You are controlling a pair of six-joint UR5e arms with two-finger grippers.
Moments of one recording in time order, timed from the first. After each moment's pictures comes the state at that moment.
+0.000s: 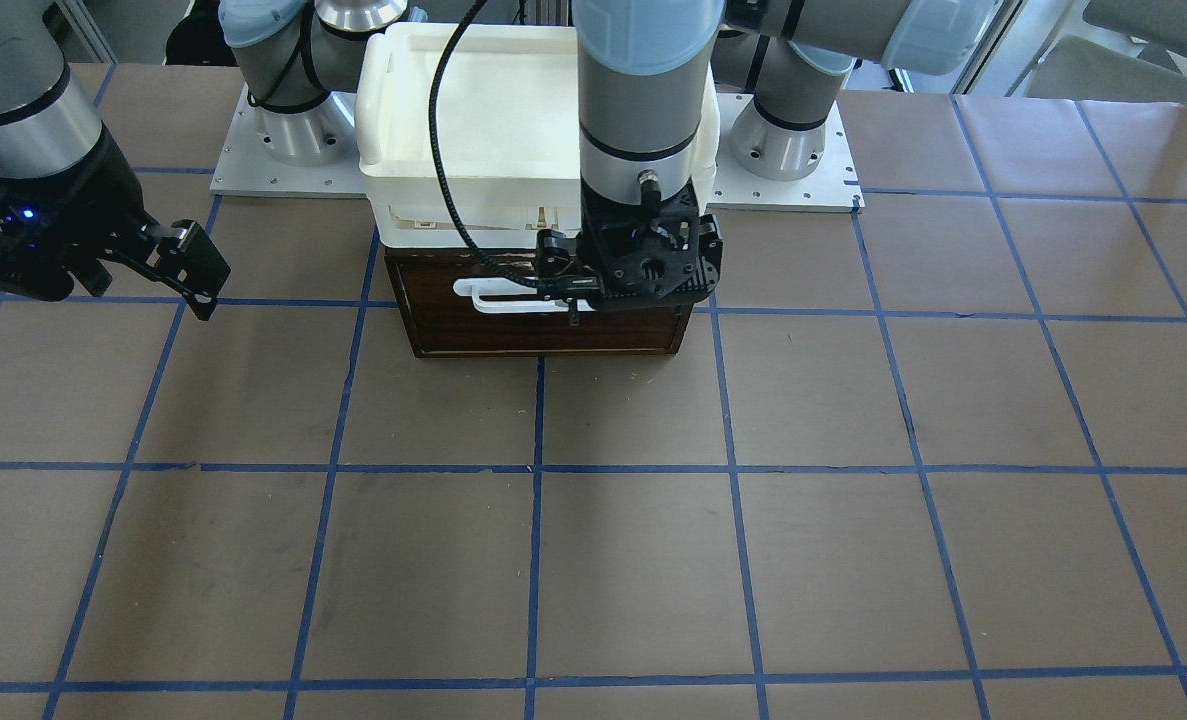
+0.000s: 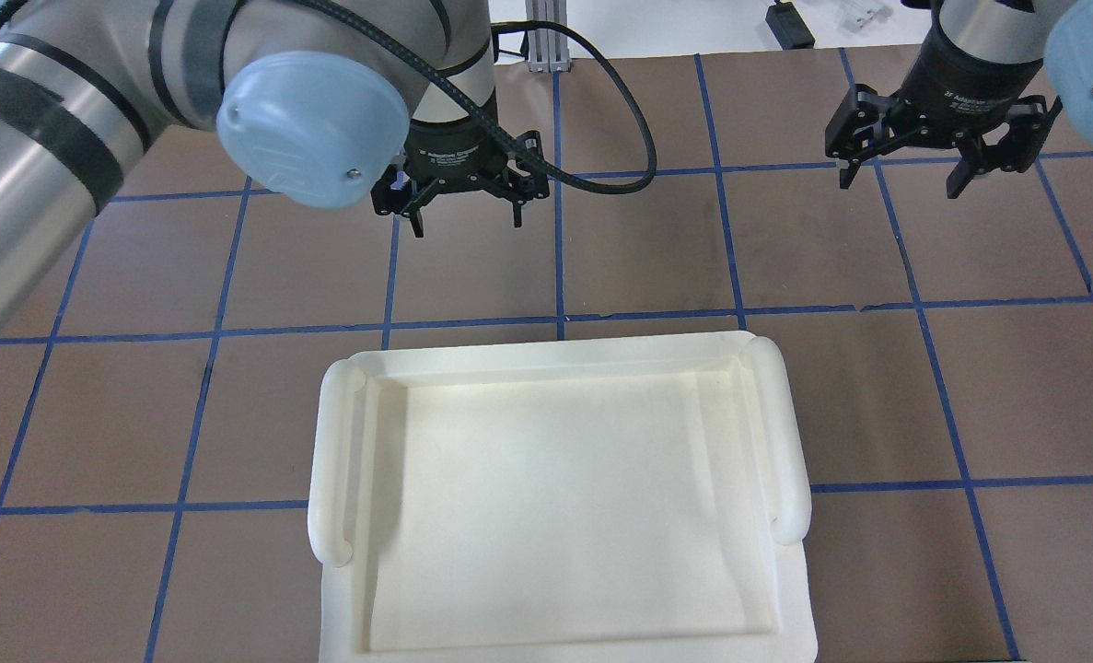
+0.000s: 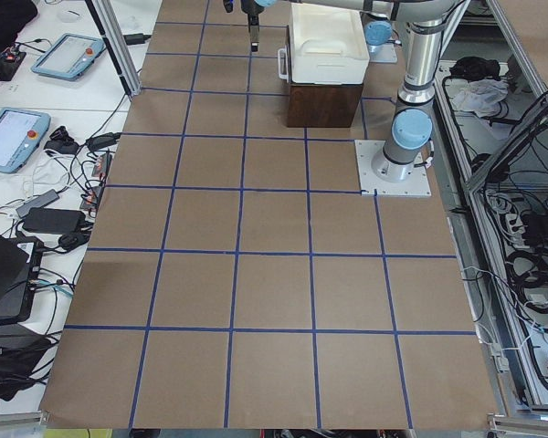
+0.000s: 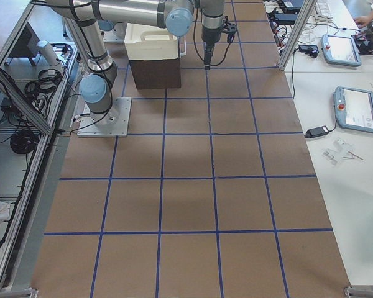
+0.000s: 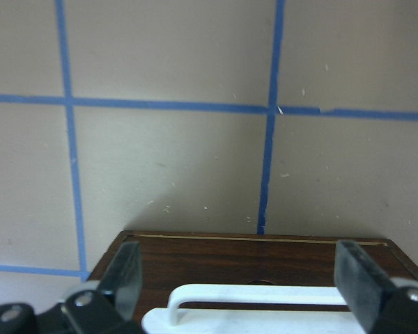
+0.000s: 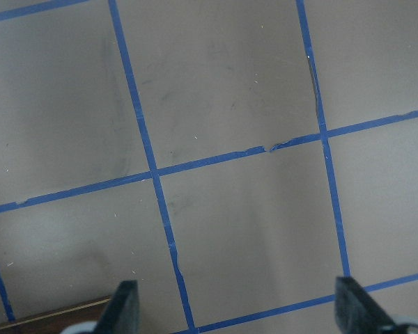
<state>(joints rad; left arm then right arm) -1.86 -1.77 -1.43 -1.51 1.62 -0.42 1.45 -1.53 1.58 -1.65 -1.62 0.09</state>
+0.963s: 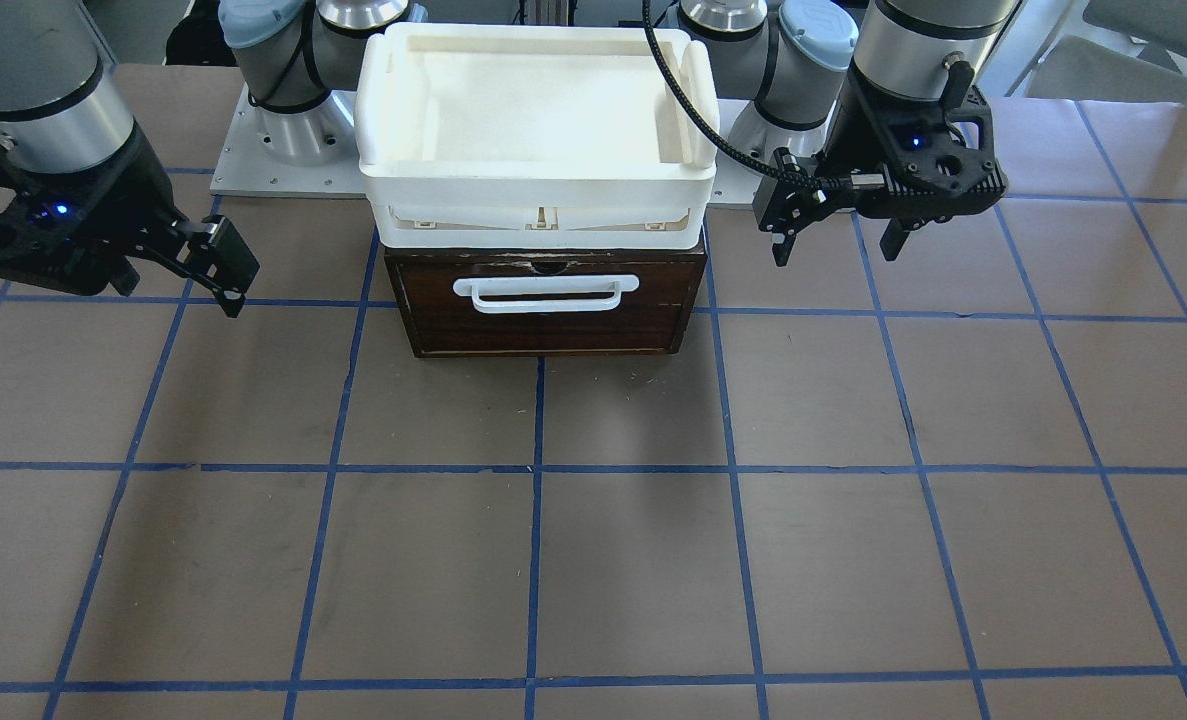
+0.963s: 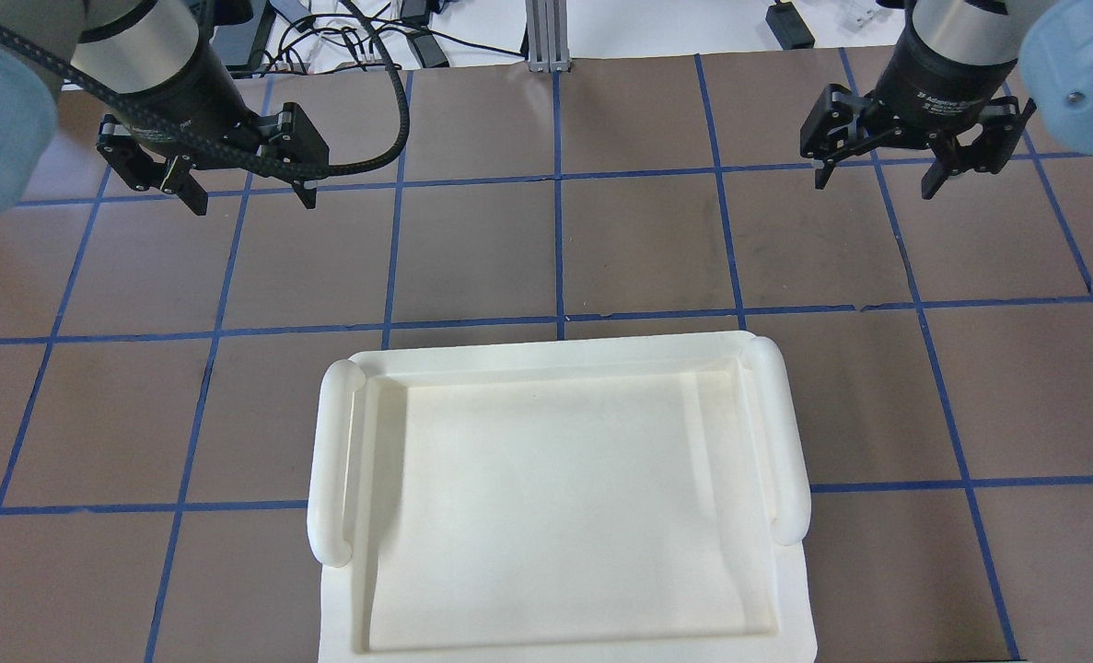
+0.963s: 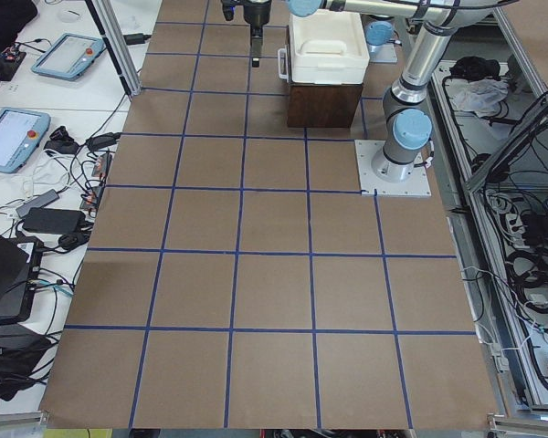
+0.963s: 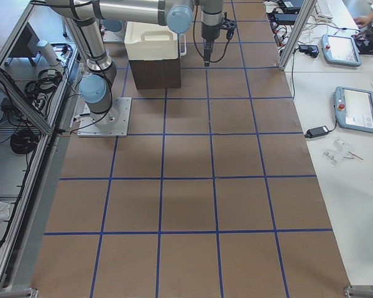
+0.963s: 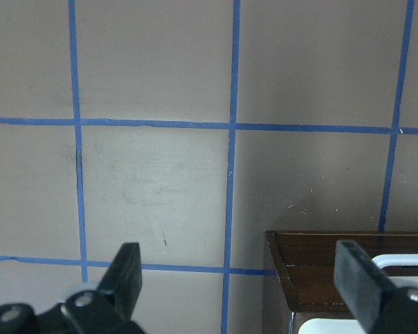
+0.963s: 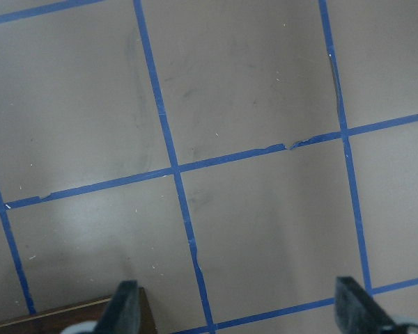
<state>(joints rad) -1.59 -1.55 -1.56 -1.51 1.63 -0.08 1.51 -1.53 1.58 -1.65 -1.60 0.14</state>
